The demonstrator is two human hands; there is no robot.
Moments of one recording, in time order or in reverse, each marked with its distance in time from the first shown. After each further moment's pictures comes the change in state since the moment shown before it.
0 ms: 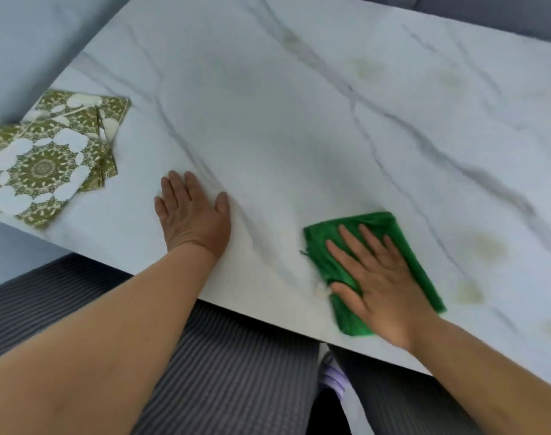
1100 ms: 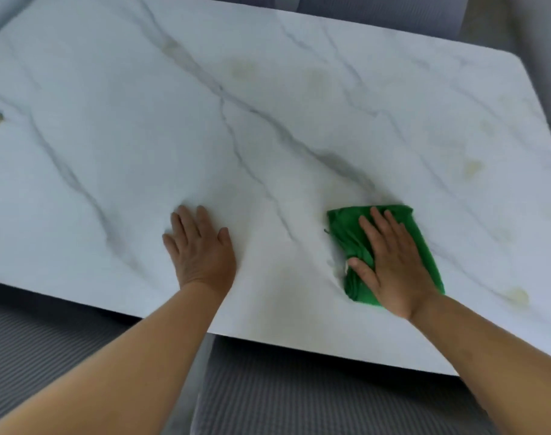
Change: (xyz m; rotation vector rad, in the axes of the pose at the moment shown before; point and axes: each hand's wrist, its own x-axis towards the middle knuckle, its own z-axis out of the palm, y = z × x) left_hand -0.158 0.201 0.051 -0.048 -0.049 0.076; right_hand -0.133 0.224 -0.019 0.117 0.009 0.284
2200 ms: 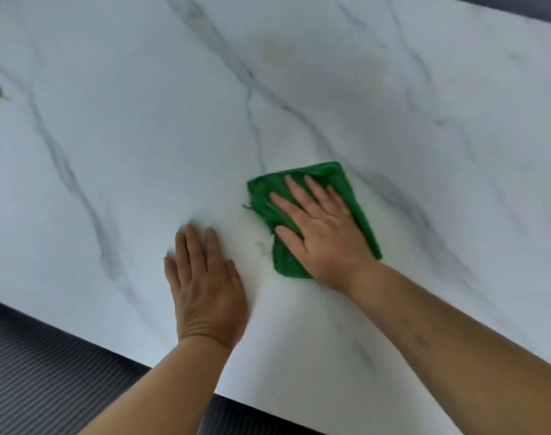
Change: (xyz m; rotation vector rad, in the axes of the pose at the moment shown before) left_hand 0.000 0.003 0.005 0.004 0.082 -0.023; right_hand 0.153 -0.107 0.008 0.037 0.077 -0.373
